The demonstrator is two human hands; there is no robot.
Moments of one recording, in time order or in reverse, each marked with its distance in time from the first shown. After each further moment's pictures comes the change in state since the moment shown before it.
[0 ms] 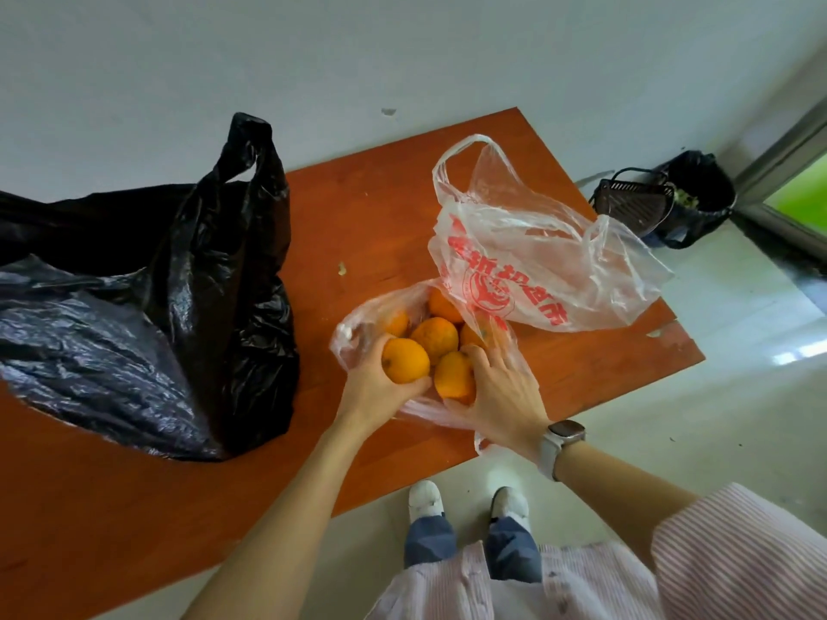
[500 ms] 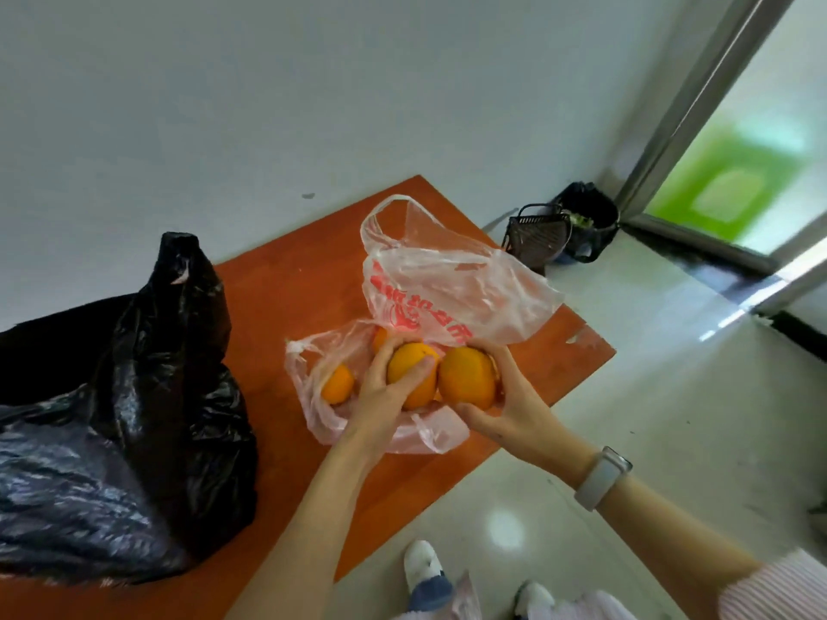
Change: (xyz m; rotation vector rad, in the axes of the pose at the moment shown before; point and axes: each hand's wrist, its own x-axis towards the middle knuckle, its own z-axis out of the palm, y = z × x) left_hand -0.024 0.108 0.004 -0.725 -0.299 0.097; right_hand -0.047 0.002 -0.095 0.831 0.143 0.056
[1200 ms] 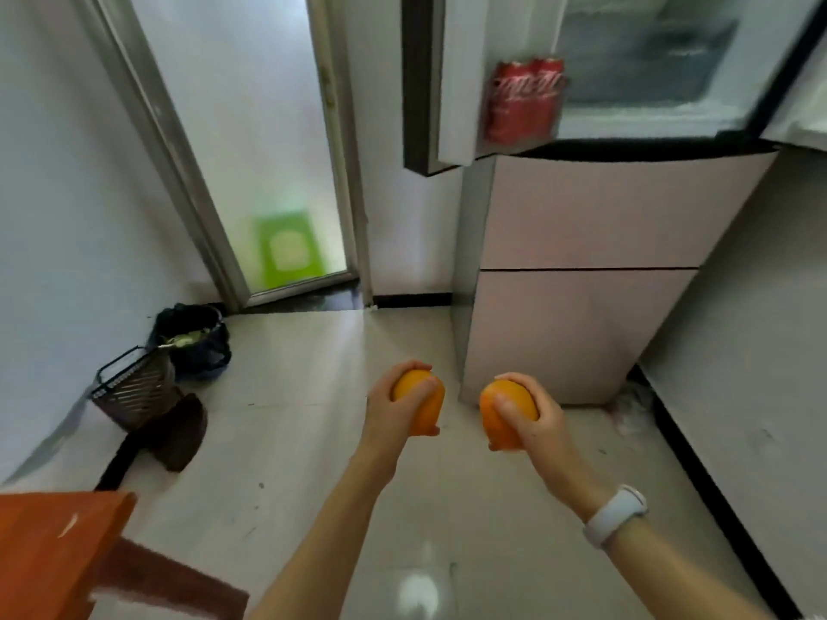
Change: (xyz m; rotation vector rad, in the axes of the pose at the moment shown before) left_hand -0.198 -0.124 0.558 0.353 -0.844 0.103; right_hand -0.485 0.100 -0.326 0.251 1.317 0.273
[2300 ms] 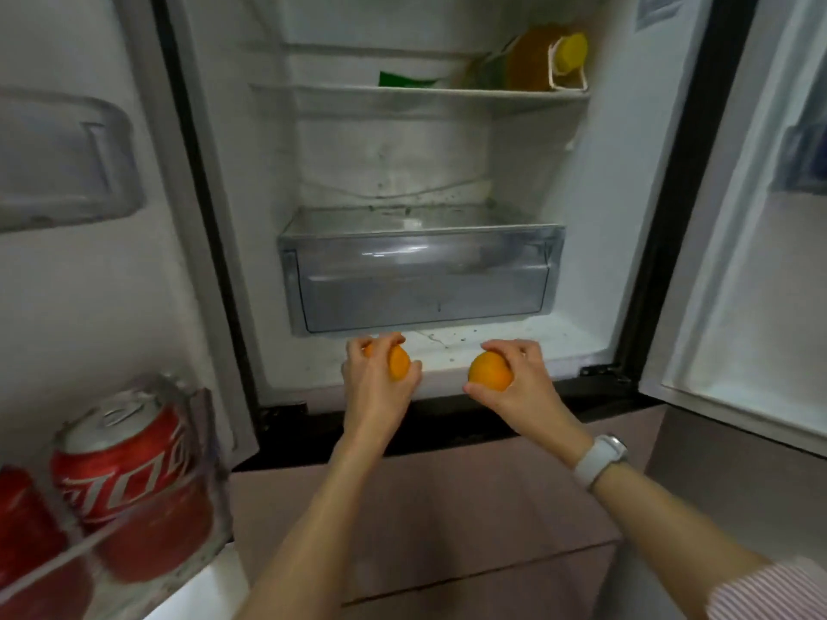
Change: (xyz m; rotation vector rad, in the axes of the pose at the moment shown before) left_hand 0.532 0.178 0.462 0.583 0.085 0.585; right_hand 0.574 -0.117 -0.399 -0.571 0.237 -0.338
